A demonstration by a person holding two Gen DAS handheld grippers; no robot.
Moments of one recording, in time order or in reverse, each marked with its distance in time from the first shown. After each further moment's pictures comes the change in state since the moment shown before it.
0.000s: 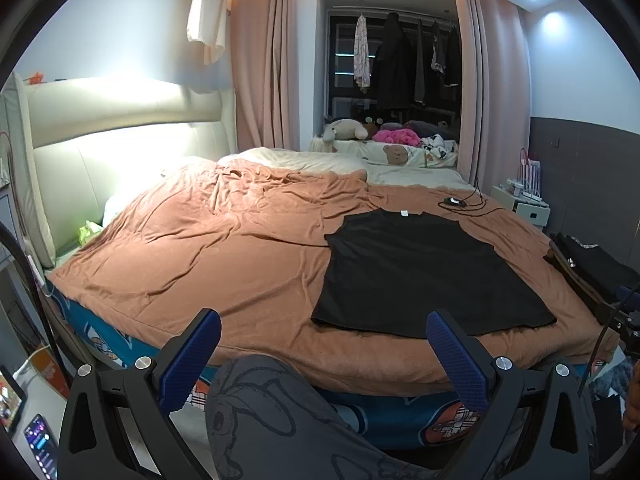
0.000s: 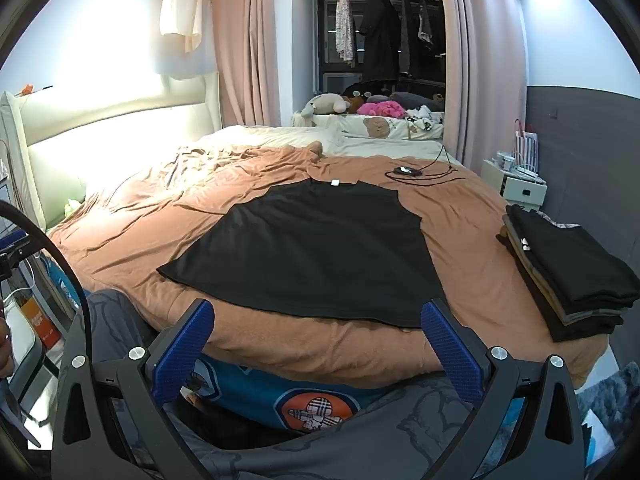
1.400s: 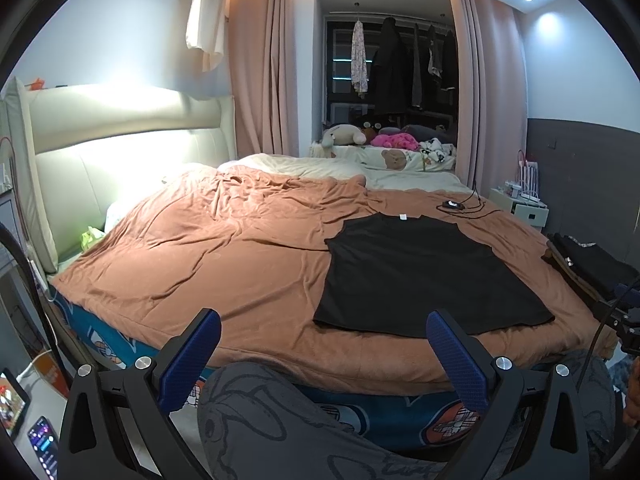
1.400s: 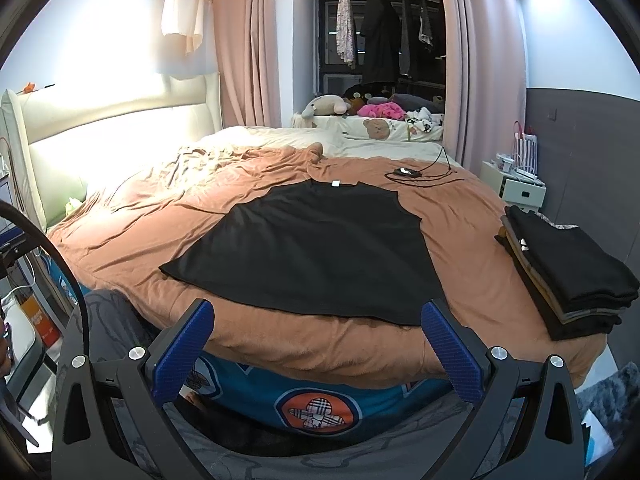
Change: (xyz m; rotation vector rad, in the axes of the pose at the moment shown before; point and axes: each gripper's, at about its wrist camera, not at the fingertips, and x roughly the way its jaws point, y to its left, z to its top) left arm -0.010 0.002 0.000 0.012 -0.018 -0.003; right arm -0.001 0.002 -0.003 -0.002 -0.007 -0.006
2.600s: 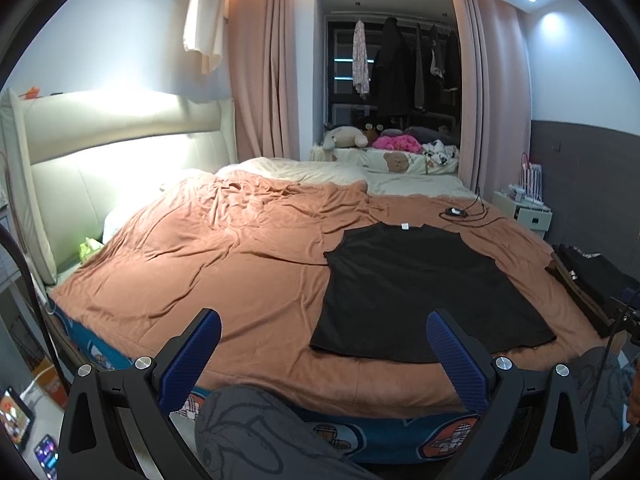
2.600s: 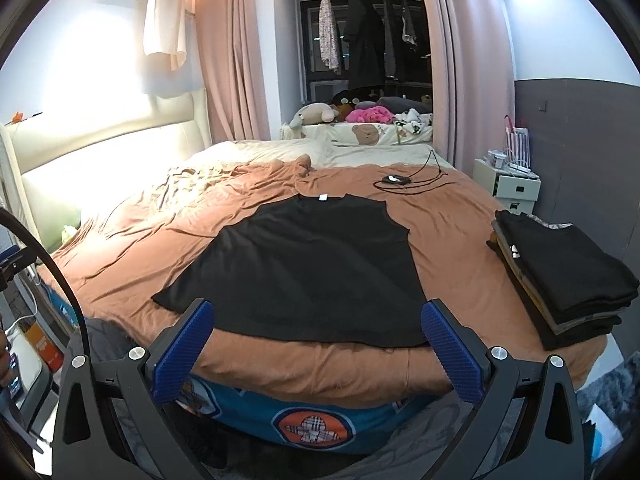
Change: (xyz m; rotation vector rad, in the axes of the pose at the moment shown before) left arm 0.023 -0.010 0.037 0.005 0.010 0.018; right arm 0.011 -0.032 0.021 0.066 -0.023 -0.004
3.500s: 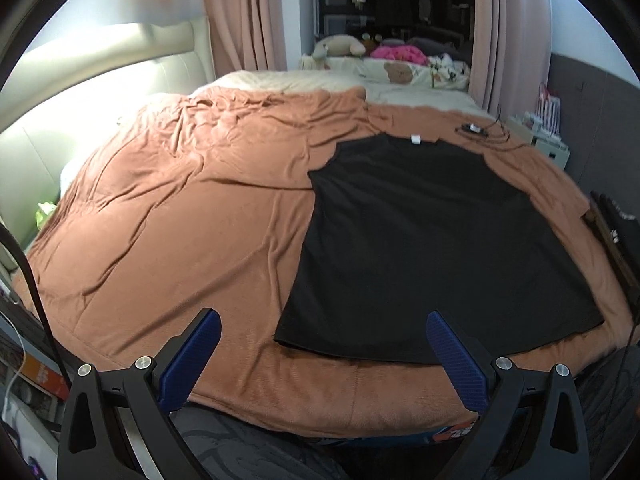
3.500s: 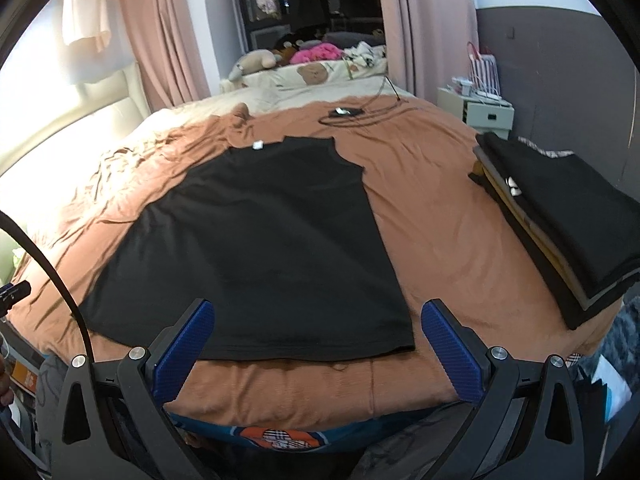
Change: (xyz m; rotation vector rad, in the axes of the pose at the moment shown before) left arm 0.173 -0.029 -0.011 0.035 0.338 -0.003; right arm 0.136 -0.050 0.031 0.168 0.222 -0.100
